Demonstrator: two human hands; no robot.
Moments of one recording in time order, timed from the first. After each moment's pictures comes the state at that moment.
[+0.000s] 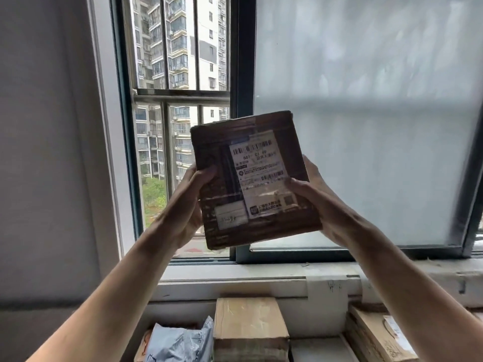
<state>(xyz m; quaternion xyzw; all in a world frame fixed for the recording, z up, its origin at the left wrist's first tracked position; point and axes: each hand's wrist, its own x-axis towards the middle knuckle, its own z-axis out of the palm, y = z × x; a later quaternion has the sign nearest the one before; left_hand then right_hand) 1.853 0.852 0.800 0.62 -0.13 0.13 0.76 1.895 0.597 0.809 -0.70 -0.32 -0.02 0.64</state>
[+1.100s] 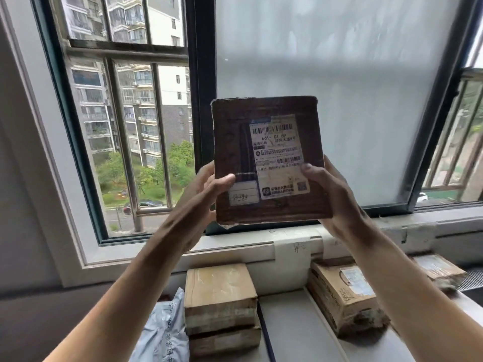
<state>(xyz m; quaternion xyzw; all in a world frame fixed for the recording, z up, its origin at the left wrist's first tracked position) 1.873 0.782 0.751 0.66 -0.22 0.06 0.72 1.890 0.529 0.762 -0.63 -0.25 -0.11 0.73</state>
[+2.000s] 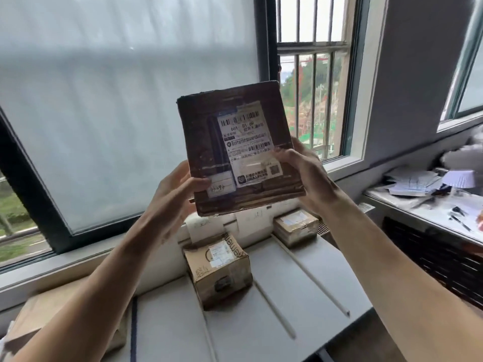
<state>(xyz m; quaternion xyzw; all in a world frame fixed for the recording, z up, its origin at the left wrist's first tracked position) 1.831 0.338 0.748 0.67 -0.28 -0.03 0.69 1.809 0.070 0.747 -0.64 -0.16 -0.17 0.73</state>
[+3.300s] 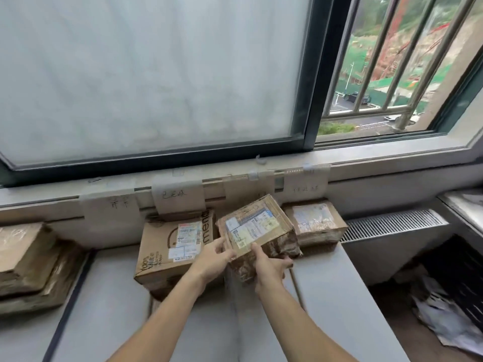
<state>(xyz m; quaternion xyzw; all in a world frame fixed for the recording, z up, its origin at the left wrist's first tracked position) 2.023 0.140 0.473 0.80 0.13 -0.17 0.56 2.039 0.015 0.404 -0.54 0.43 0.04 0.73</state>
